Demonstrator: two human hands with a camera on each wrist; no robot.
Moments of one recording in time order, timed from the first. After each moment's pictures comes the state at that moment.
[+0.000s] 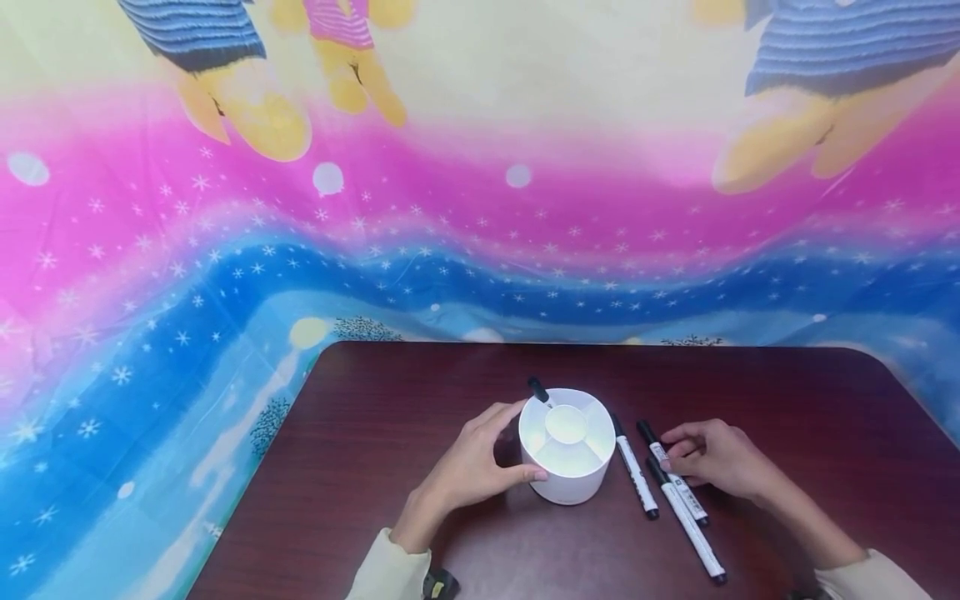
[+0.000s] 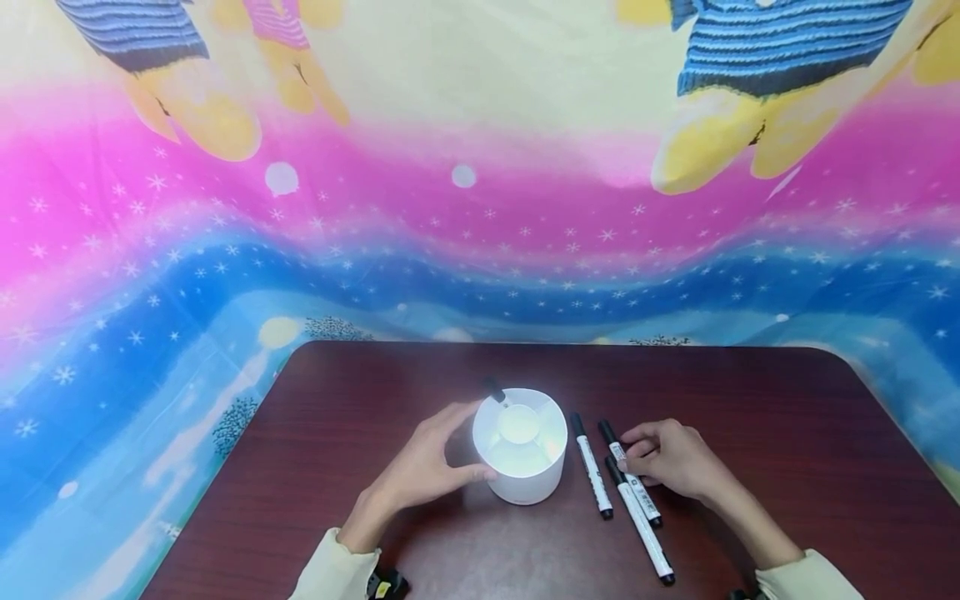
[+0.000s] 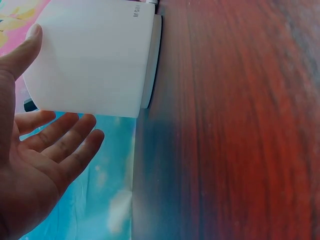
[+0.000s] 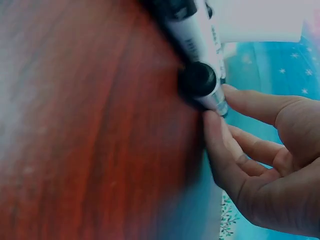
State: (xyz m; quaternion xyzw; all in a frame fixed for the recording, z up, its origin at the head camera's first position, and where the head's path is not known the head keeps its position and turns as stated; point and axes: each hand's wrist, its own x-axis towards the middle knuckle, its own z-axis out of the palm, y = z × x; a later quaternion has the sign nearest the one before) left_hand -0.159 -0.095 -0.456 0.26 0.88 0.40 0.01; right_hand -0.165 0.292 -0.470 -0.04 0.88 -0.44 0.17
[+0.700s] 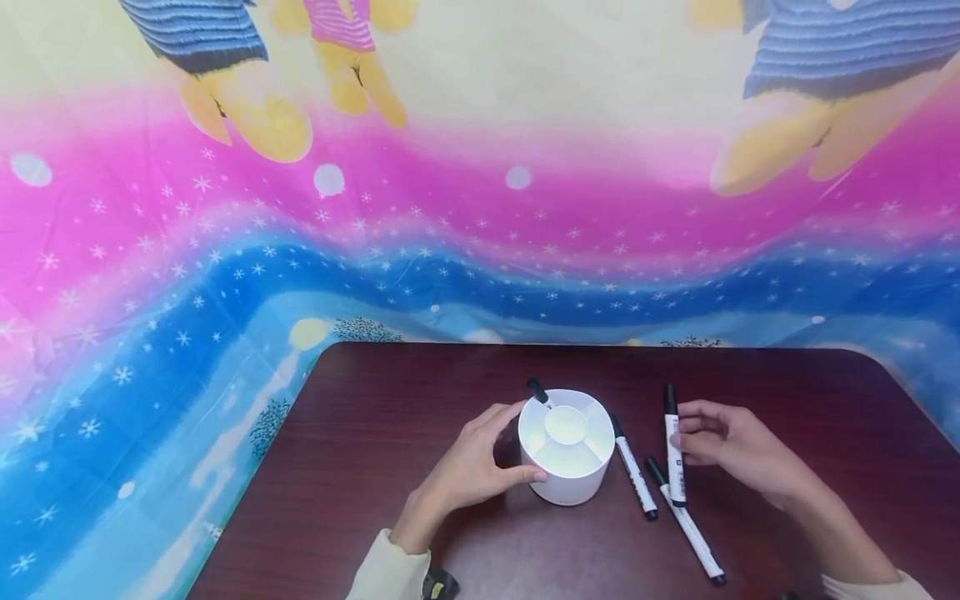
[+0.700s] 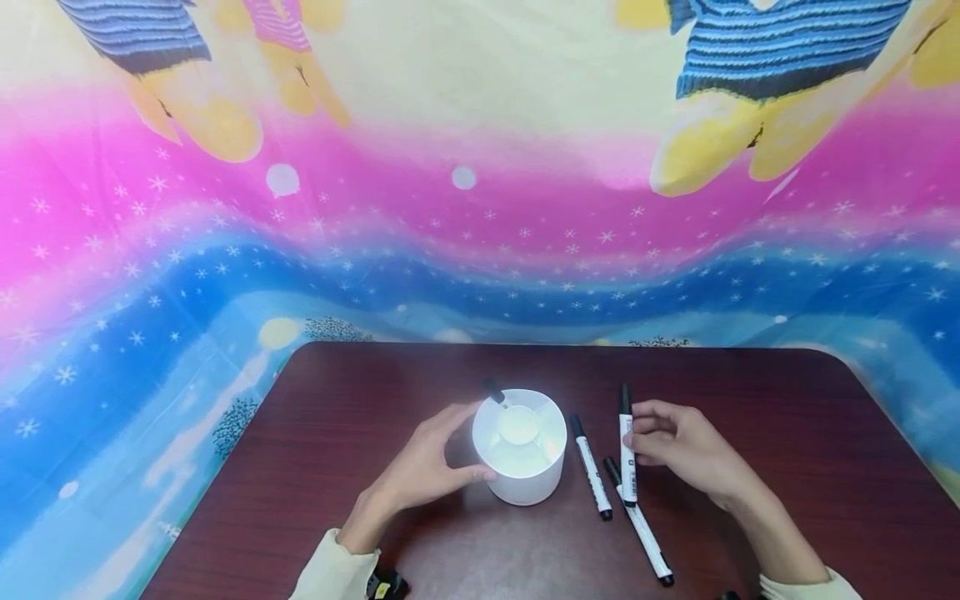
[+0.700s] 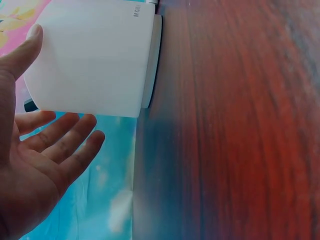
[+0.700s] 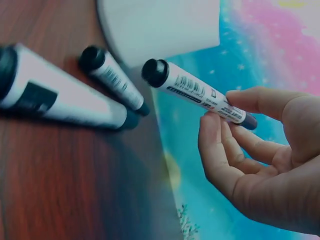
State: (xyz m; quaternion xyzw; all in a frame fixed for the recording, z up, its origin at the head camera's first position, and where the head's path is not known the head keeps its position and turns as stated) left_hand -0.159 -0.095 -0.455 0.26 0.88 0.40 0.01; right_hand -0.153 0.294 -0.437 -0.08 0.82 -0.55 0.13
